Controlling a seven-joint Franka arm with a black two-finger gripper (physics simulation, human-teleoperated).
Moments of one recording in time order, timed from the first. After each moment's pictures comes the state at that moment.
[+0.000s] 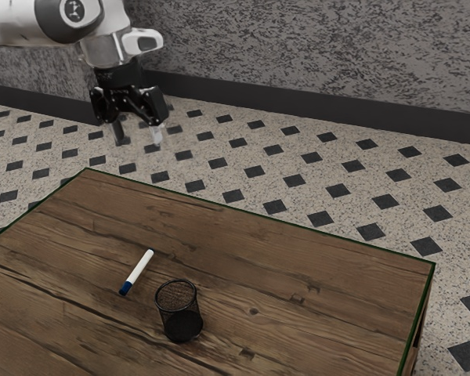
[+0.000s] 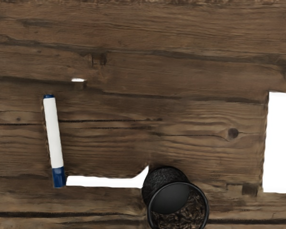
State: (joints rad) arm 0.03 -0.01 -0.05 -1.61 -0.10 1.56 -0.08
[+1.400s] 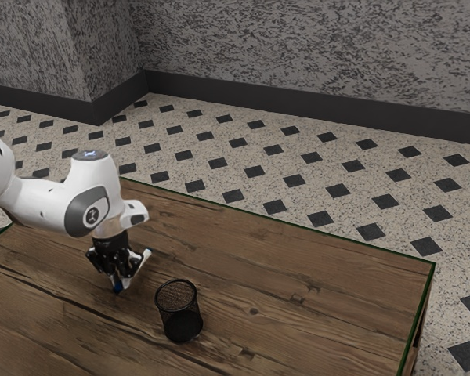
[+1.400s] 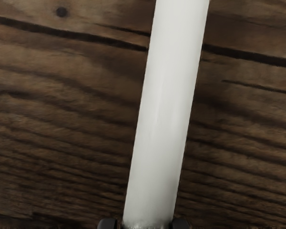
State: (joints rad) arm 0.15 0.16 -0.01 -2.36 0.03 2.43 -0.13
